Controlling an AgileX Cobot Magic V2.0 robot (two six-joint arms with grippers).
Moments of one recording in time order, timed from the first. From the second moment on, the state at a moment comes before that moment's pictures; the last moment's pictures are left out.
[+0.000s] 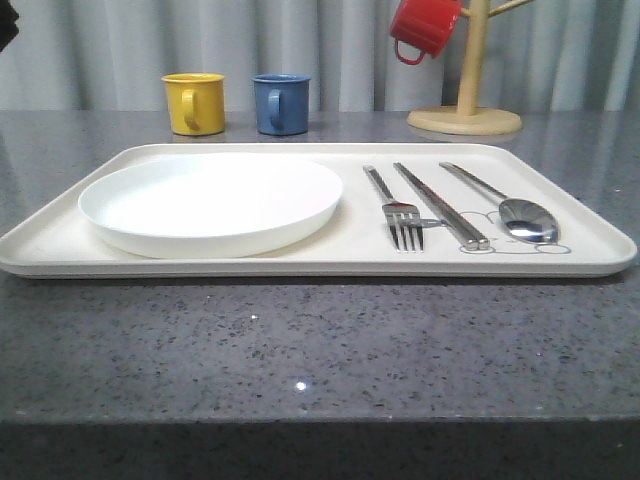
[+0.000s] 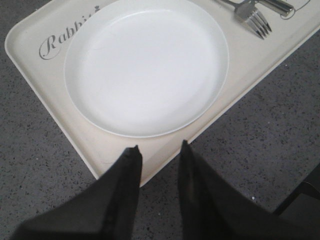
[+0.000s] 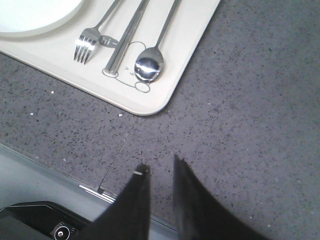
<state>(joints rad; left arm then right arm) -0.66 0.98 -0.92 0.06 0.80 0.12 0.31 0.56 -0.82 0.05 1.04 -0.08</state>
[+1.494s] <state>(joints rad) -0.07 0.00 0.00 0.00 0.11 0.12 0.31 0.56 -0.82 0.05 1.02 -0.09</state>
